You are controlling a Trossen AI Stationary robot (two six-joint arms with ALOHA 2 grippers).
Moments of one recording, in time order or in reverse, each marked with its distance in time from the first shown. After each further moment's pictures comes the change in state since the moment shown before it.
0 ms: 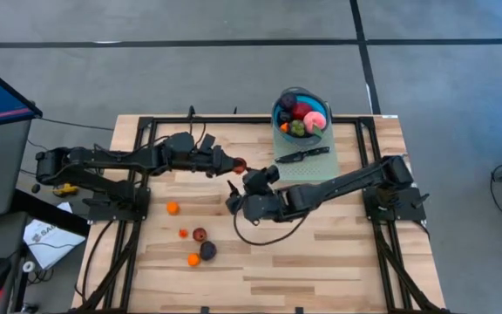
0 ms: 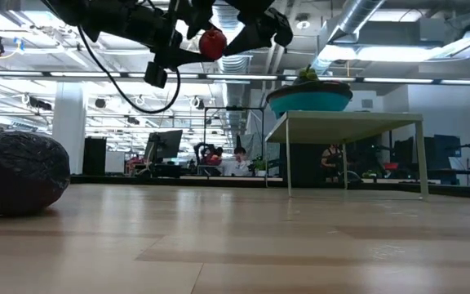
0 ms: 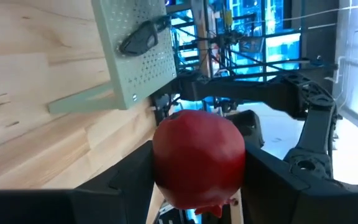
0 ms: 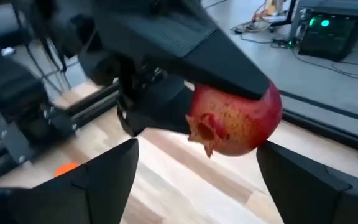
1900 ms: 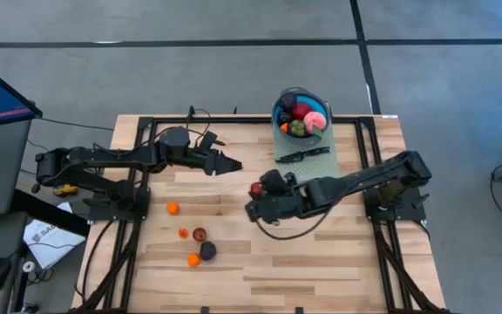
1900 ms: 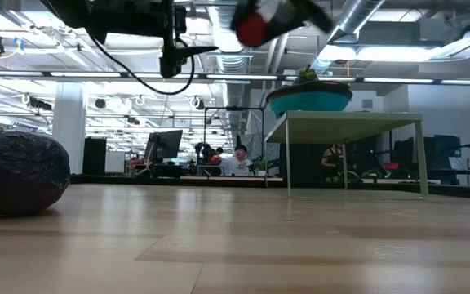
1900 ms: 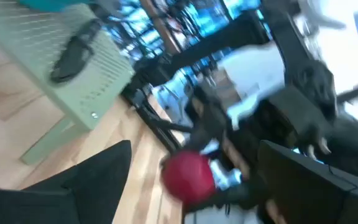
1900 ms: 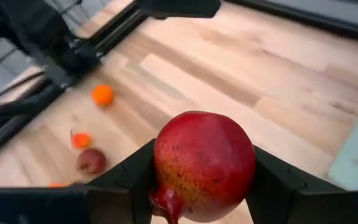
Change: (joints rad) left arm 0.049 0.000 0.002 0.115 0.204 0.396; right arm 0.054 -0.159 0.013 -0.451 -0.310 0.366
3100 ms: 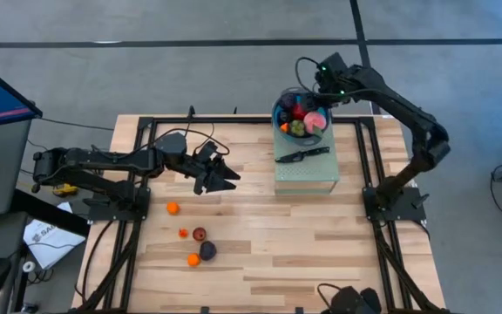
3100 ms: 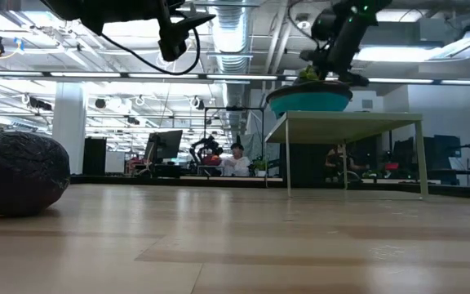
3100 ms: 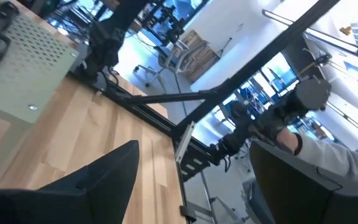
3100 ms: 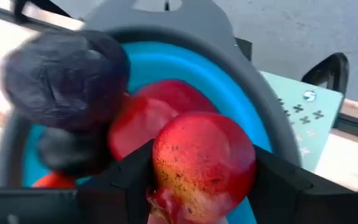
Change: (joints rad) left arm -0.084 -0.037 -0.002 -0.002 0.103 0.225; right arm -1.135 -0.173 0.004 -0.314 -0.733 -0.578
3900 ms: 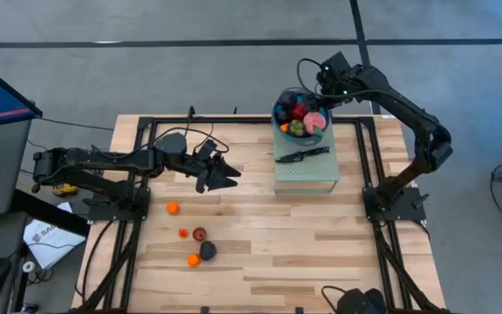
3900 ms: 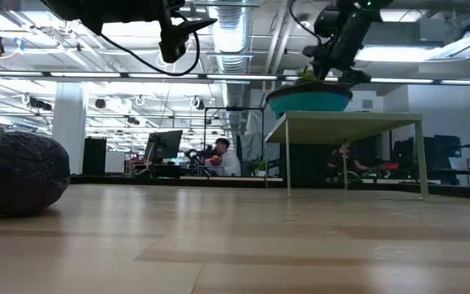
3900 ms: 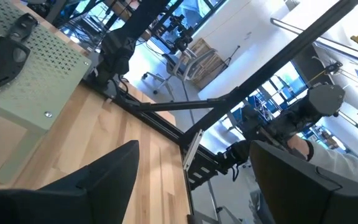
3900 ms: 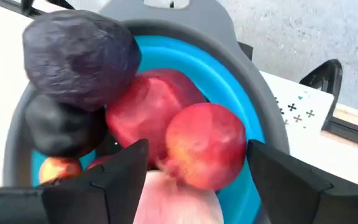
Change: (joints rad) left arm 0.000 0.000 0.000 0.000 -0.048 0.000; right arm -0.005 -0.026 0.000 -0.023 -0.004 -0.056
